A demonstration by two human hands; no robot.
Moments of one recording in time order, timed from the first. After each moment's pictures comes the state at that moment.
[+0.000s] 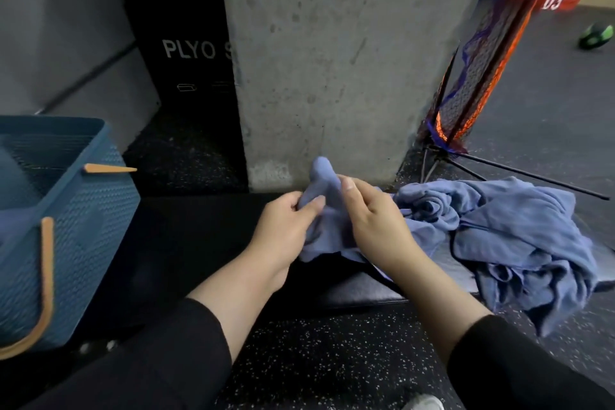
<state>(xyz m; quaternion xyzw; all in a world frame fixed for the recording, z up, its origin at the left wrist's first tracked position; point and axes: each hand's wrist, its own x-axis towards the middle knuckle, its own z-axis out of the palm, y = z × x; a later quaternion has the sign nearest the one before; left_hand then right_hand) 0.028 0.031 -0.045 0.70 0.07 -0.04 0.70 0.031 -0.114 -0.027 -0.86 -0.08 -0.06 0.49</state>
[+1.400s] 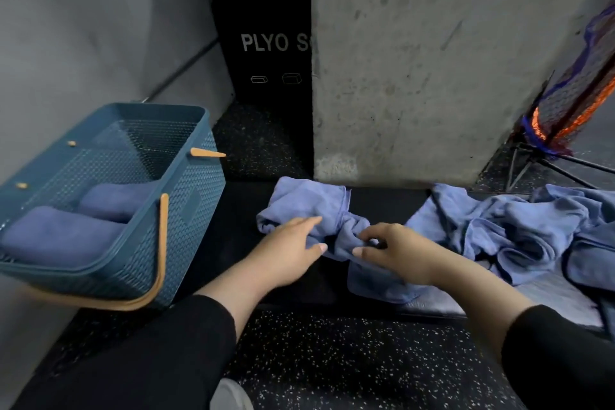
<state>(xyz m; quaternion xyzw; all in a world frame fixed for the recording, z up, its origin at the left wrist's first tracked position) 0.019 0.160 -0.099 0.96 0.01 -0.13 0.26 0.056 -0.063 -0.088 -0.91 -0.20 0.19 0.30</state>
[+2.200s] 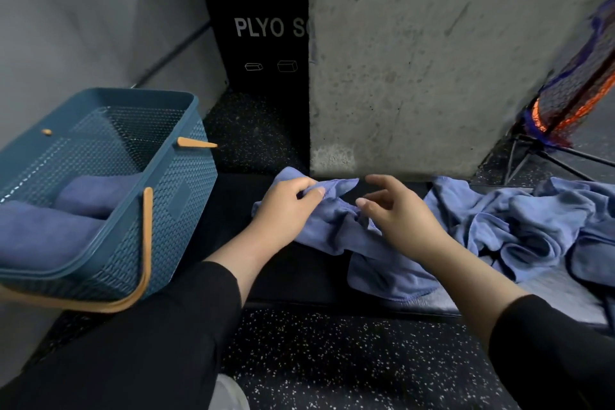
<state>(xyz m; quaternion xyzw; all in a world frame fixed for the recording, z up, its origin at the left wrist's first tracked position) 0.061 0.157 -0.094 0.88 0.03 0.04 0.47 0.079 -0.050 -0.085 -0.87 -0.09 0.07 0.48</state>
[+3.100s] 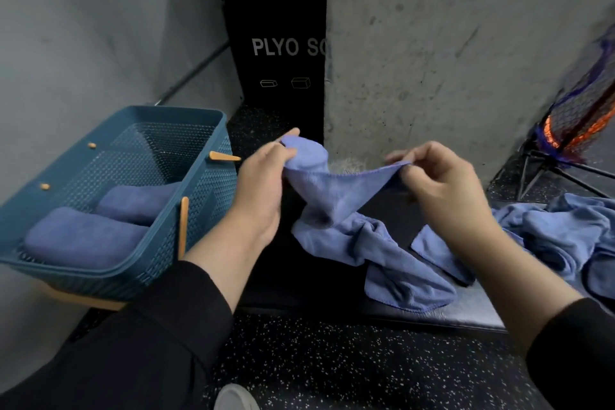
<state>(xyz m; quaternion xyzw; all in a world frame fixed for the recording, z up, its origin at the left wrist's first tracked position) 0.053 0.186 -0.023 0.58 0.10 0.14 0.79 0.068 -0.042 -0.010 -0.79 -0.11 -0.09 0.60</state>
